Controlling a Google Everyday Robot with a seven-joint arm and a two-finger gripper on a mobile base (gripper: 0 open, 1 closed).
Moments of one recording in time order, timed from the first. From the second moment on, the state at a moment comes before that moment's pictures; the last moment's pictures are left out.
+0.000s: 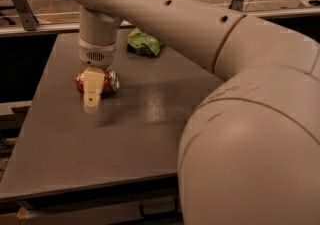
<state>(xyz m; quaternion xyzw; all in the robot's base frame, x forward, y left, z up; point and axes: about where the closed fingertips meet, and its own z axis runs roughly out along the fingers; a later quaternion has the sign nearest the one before) 0.573 0.164 0.840 -0.74 0.66 0.11 0.08</state>
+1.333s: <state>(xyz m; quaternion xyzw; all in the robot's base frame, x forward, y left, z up) 0.558 0.069 1.009 -0.64 0.57 0.21 0.48</state>
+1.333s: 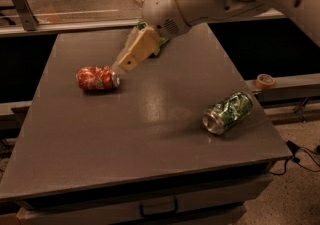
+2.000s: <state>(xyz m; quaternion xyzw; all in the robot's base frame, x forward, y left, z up) 0.569 0.016 1.030 -0.60 0.56 0.20 0.53</state>
